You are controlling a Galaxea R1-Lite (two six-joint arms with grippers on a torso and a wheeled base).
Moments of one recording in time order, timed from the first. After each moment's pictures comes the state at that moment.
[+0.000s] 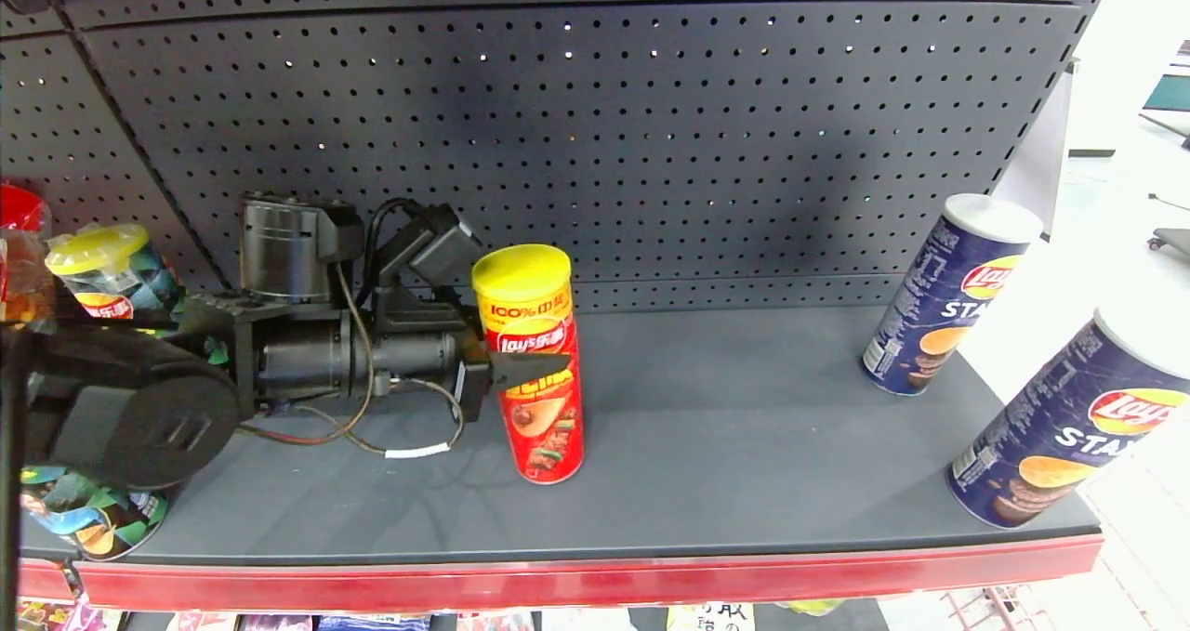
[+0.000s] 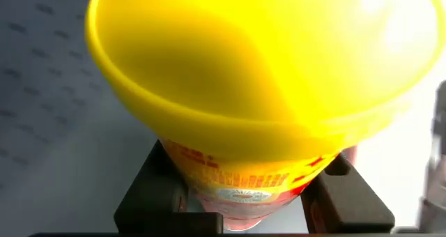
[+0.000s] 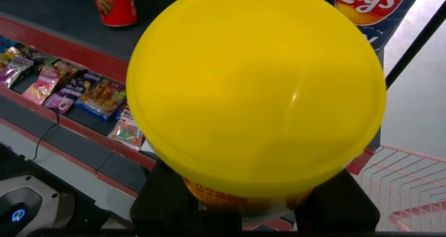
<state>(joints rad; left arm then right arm) -0.43 1.73 -0.86 -0.52 -0.64 0.23 0.25 0.15 -0.31 0.24 0.19 -0.11</state>
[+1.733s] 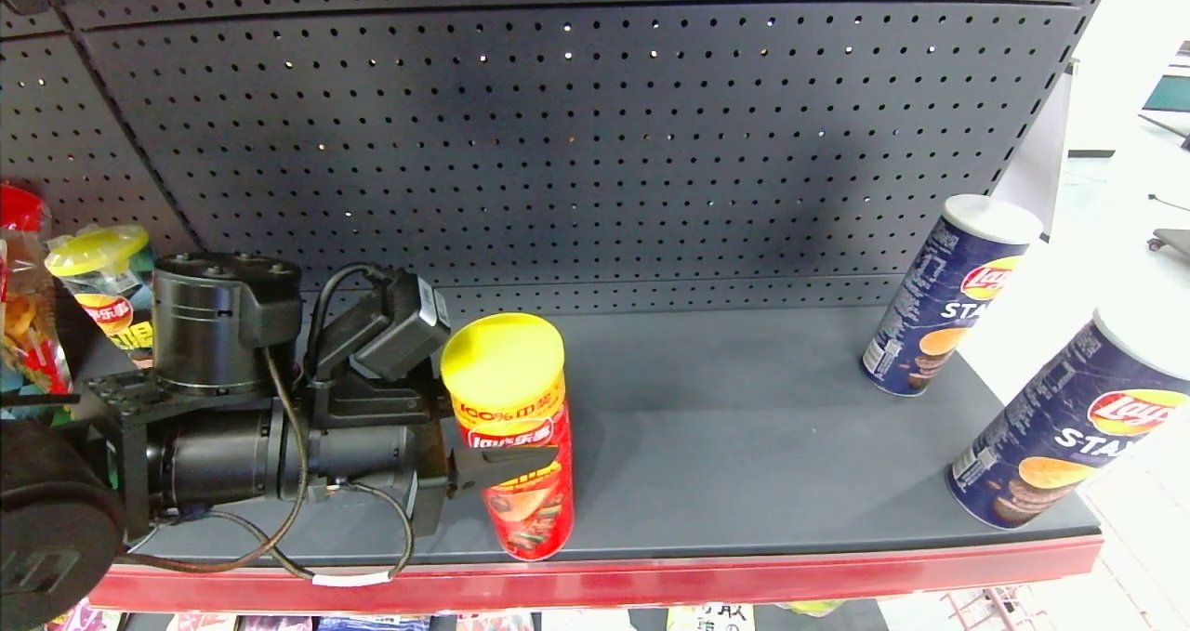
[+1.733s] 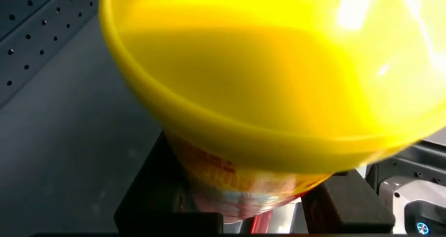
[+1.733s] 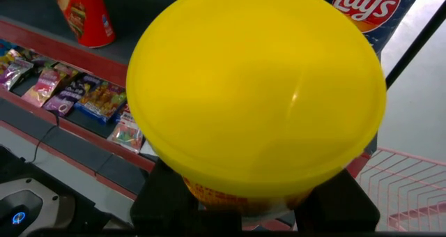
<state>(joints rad) -0.50 1.57 -0.64 -0.53 -0.65 0.30 0.25 0.16 -0.33 0.24 0.19 -0.11</state>
